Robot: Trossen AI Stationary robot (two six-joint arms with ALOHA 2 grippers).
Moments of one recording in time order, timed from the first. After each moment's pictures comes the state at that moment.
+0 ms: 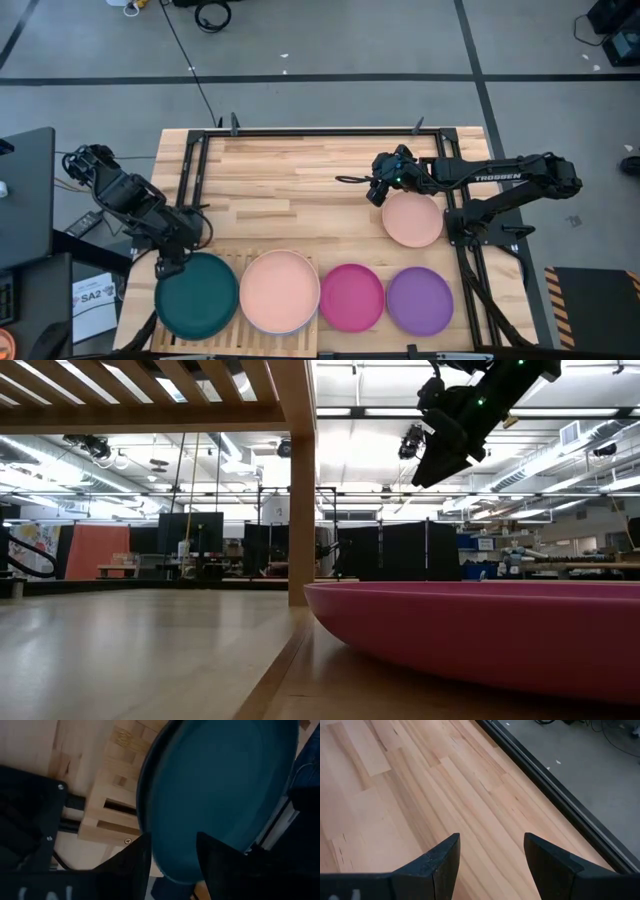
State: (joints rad) left arm -0.64 1.07 1.40 -1.57 0.23 -1.07; right arm -0.12 1.19 0.87 -0.47 0.47 0.24
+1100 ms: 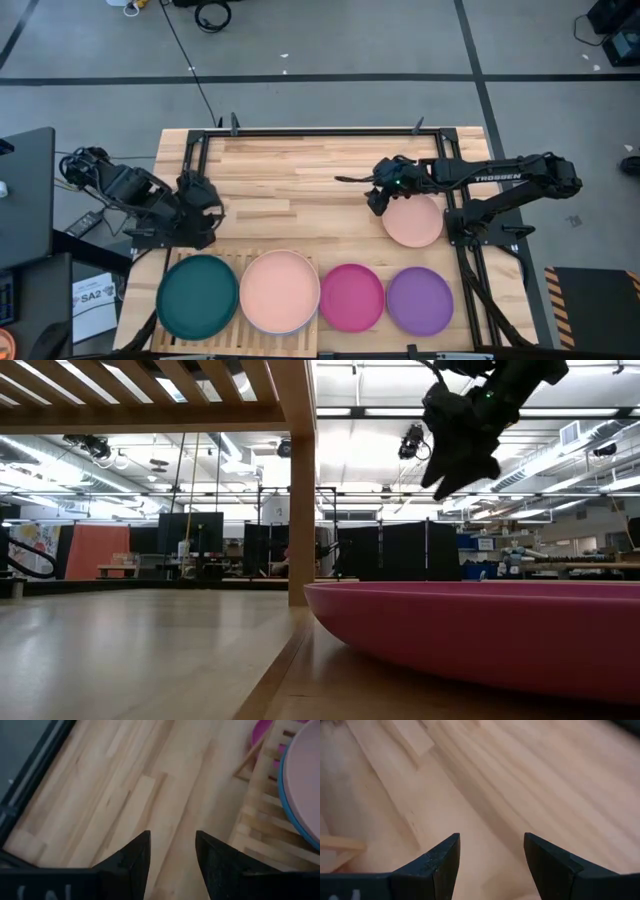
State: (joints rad) left arm -0.52 1.07 1.40 -1.49 -0.51 -0.80; right arm -0.11 1.19 0.87 -0.55 0.20 0.54
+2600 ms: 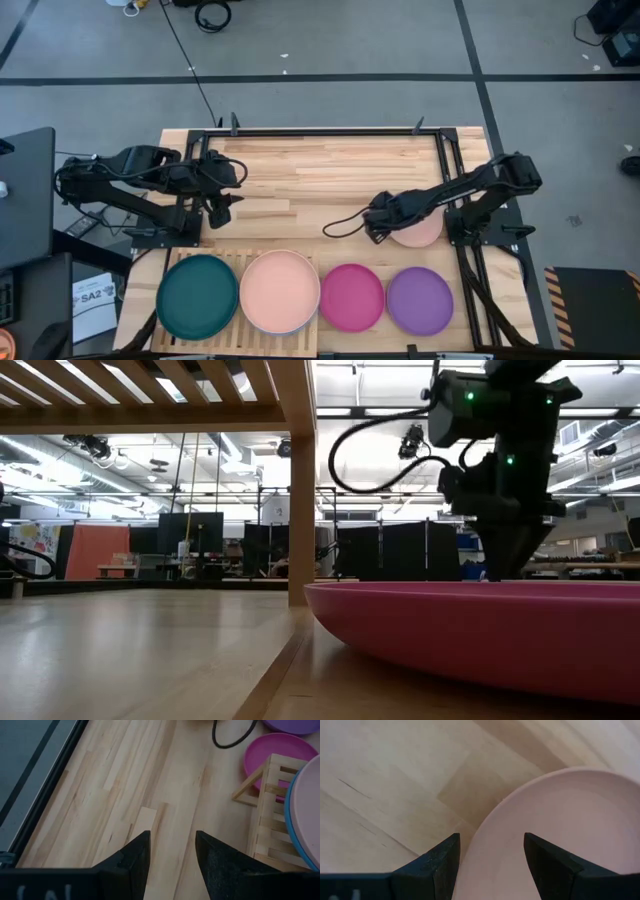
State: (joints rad) left arm -0.11 1.07 1.40 -1.25 -0.28 -0.30; right arm 0.12 1.56 0.87 -0.82 0.29 1.03
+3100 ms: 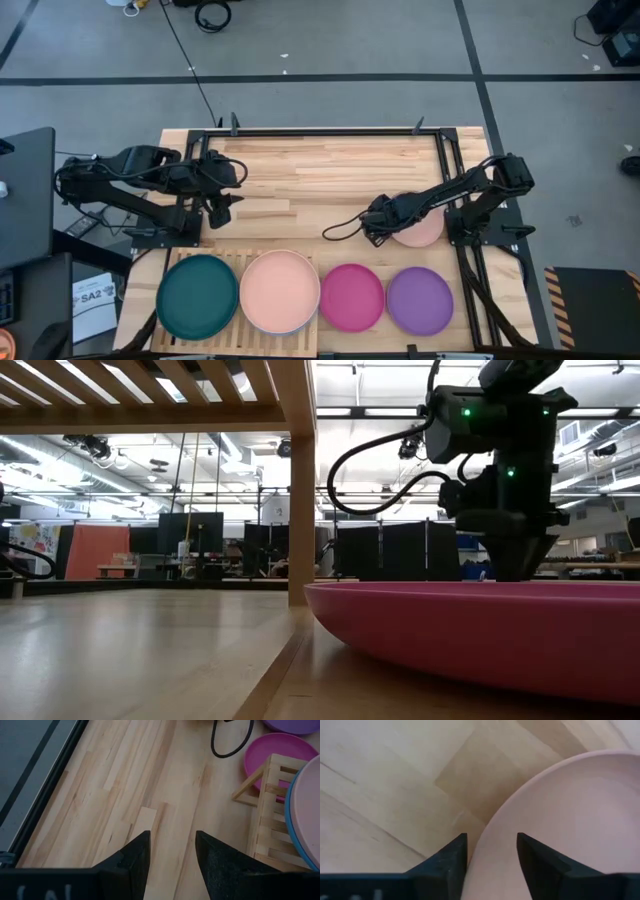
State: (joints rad) left arm -0.11 1.07 1.40 -1.25 -0.28 -0.30; right arm 0.12 1.63 0.87 -0.81 0.24 1.03
